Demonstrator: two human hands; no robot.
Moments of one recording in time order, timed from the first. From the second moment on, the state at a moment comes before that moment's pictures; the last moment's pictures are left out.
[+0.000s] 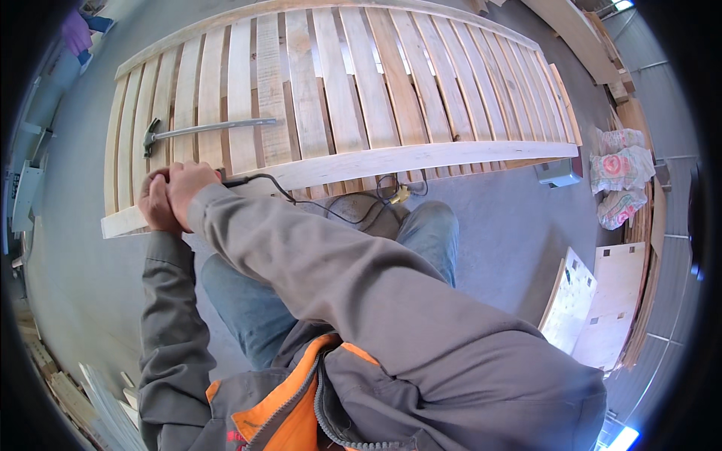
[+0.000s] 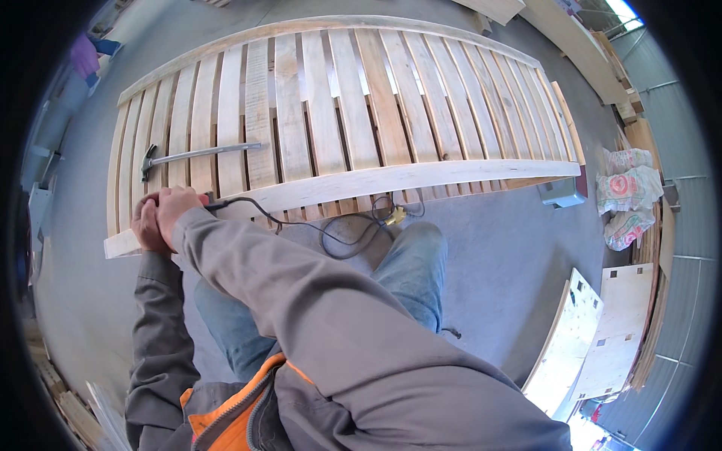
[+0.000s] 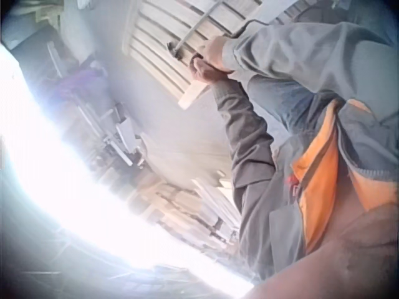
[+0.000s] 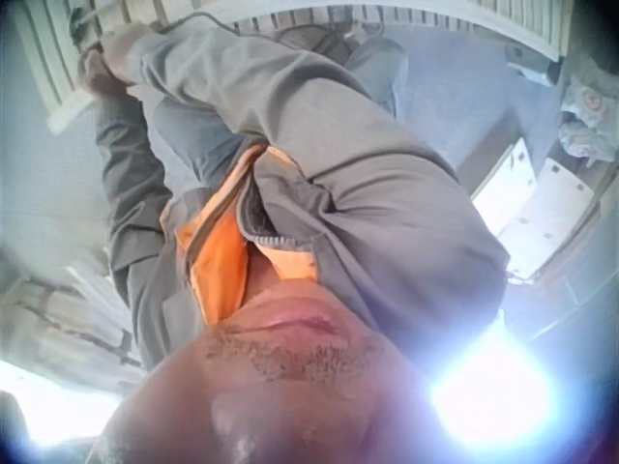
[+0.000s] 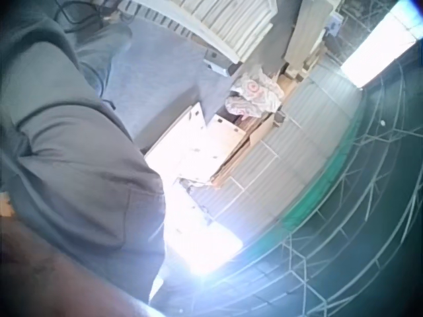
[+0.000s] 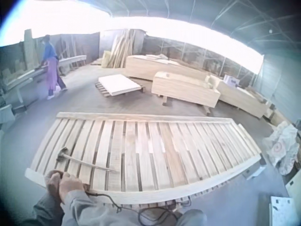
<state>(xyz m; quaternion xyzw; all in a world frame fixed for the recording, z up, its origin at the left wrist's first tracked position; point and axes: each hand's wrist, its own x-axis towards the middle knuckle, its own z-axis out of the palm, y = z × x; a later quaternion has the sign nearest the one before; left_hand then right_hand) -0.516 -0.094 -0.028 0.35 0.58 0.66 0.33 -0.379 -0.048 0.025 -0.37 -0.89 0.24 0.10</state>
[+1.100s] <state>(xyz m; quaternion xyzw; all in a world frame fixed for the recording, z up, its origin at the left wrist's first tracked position) 0.027 0.086 -0.032 0.49 0.50 0.55 0.46 0.138 0.053 0.023 -0.64 -0.75 0.12 0.11</state>
